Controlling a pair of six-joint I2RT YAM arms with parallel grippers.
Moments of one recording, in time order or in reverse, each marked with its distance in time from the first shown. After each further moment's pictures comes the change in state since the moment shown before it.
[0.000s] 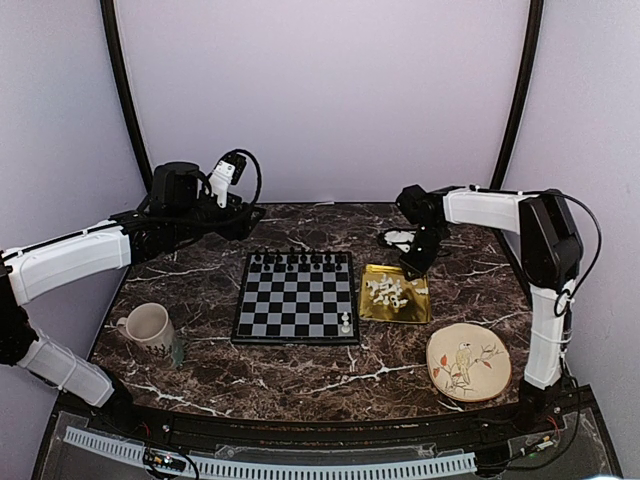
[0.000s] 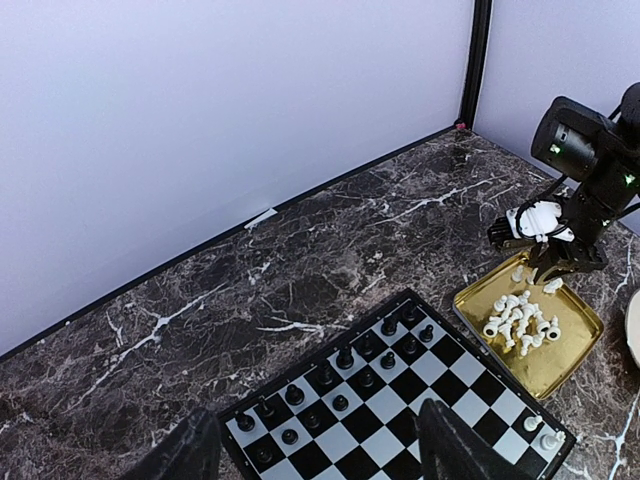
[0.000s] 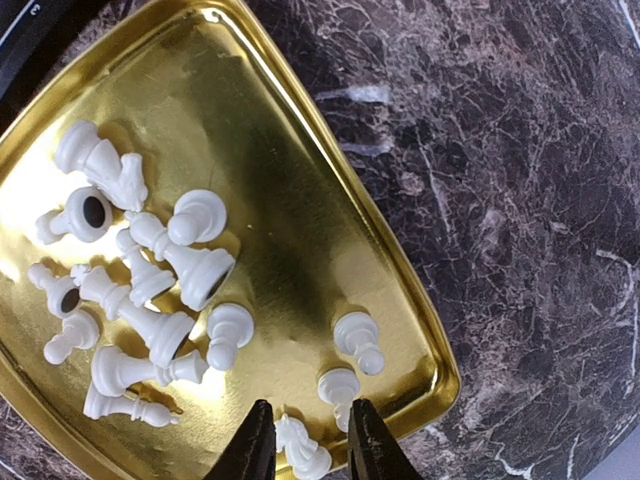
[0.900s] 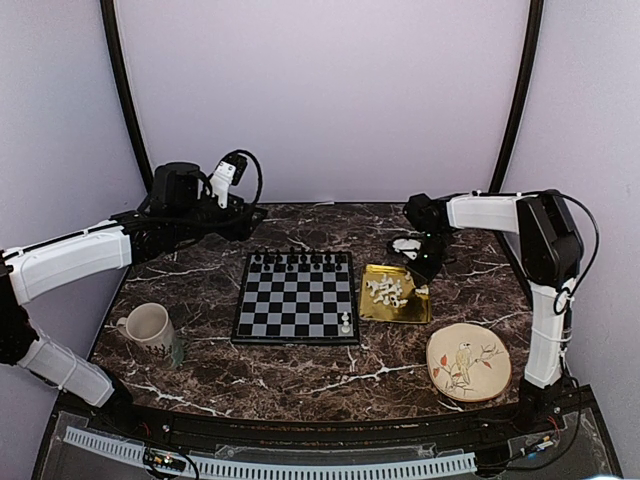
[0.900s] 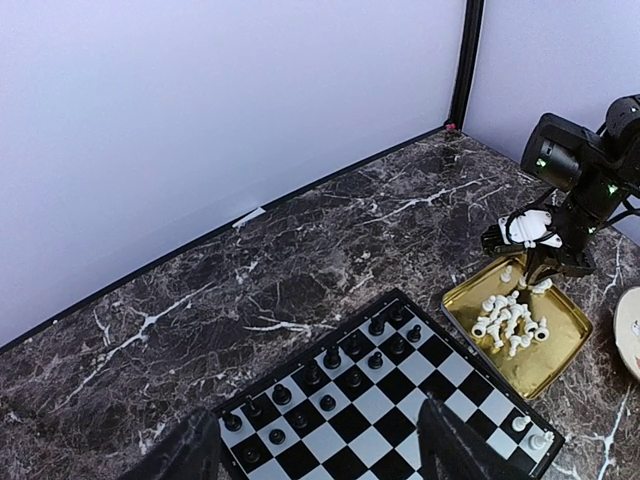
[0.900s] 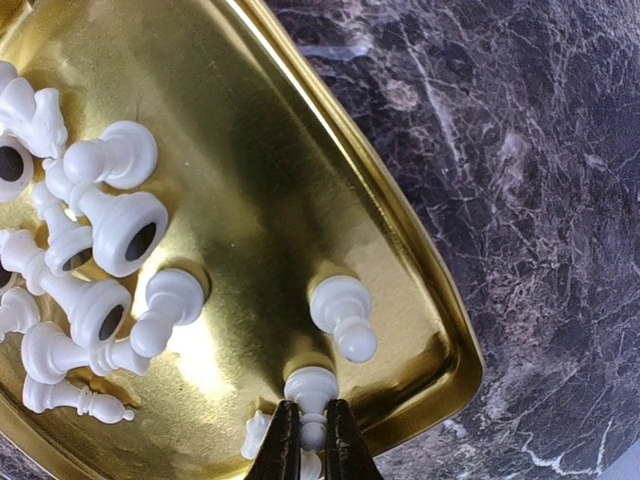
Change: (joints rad) left arm 0.000 0.003 0.000 0.000 0.026 -0.018; right arm -0.040 0.016 -0.064 0.019 0.000 0.021
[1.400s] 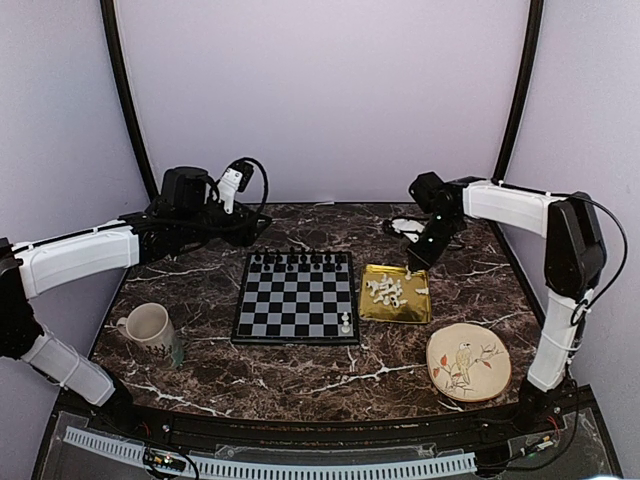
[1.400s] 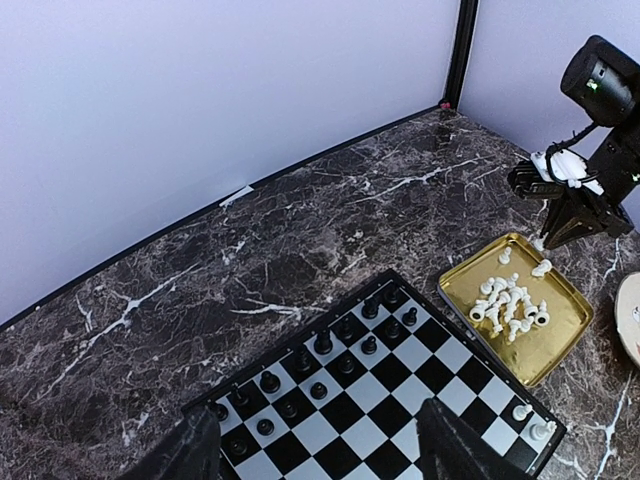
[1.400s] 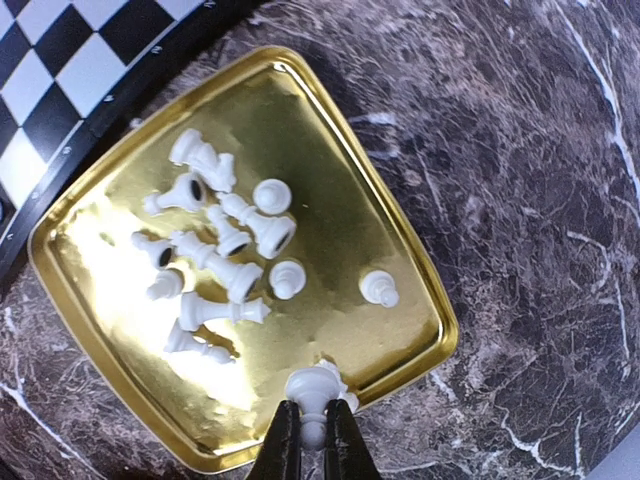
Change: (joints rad) left arm 0.000 0.047 0.000 -0.003 0.022 -0.008; right arm 0.018 -0.157 -0.006 -0.019 -0.114 -0.012
